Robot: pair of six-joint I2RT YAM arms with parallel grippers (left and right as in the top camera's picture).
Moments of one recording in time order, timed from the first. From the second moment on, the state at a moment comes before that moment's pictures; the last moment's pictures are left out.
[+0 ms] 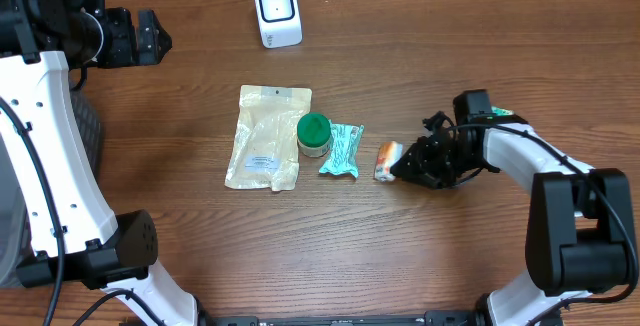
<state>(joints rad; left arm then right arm) 0.18 1.91 2.52 -1.69 0.13 0.06 0.04 1.80 0.96 -0.70 -0.66 0.31</state>
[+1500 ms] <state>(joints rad) 0.18 1.91 2.52 -1.69 0.13 0.06 0.19 1.80 1.01 -0.66 -0.37 0.57</state>
